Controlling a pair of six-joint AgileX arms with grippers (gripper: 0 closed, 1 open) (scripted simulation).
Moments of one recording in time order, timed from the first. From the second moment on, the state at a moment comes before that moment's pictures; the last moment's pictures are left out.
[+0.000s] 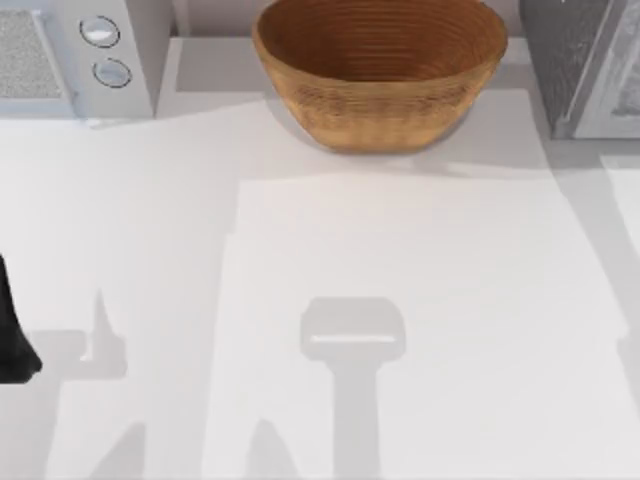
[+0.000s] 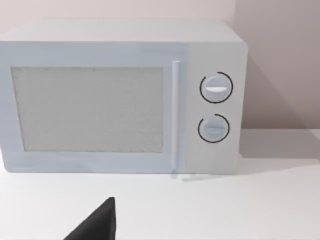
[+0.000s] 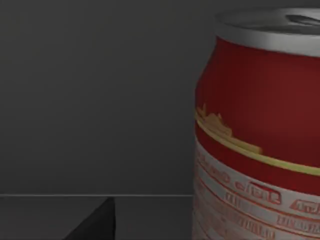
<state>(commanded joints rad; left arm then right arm) 0.00 0.00 0.00 0.00 0.00 0.00 0.12 1.59 1.95 -0.35 0.15 0.01</state>
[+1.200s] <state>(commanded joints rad) 0.00 0.00 0.00 0.00 0.00 0.00 0.11 1.64 2.00 -0.35 0.14 0.01</state>
